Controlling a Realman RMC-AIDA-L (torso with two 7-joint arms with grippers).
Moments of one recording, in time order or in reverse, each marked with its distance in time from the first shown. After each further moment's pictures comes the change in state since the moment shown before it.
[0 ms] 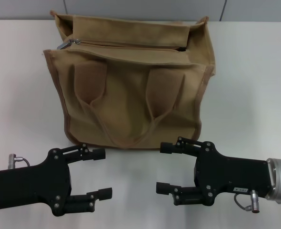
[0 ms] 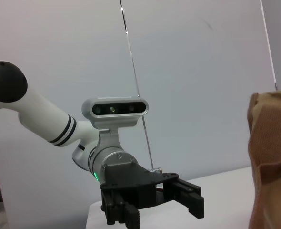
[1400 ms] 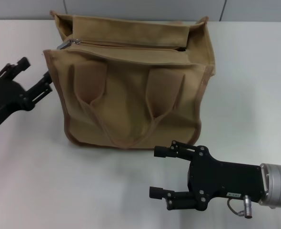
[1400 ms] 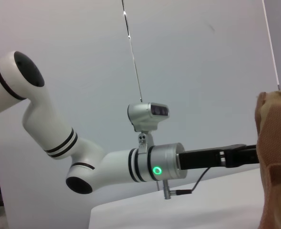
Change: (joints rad) left arm -0.097 -0.007 -0.687 -0.229 -0.003 -0.386 0.150; right arm -0.016 0.003 -0.002 0.054 0.000 0.037 -0.028
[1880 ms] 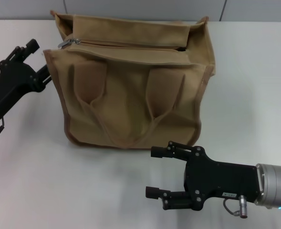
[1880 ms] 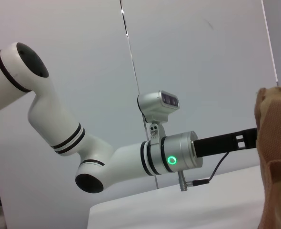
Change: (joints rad) left arm -0.060 -0.001 -0.040 -0.070 -0.037 -0.028 0.011; right arm 0.002 0.000 0.000 0.023 0.000 0.029 0.000
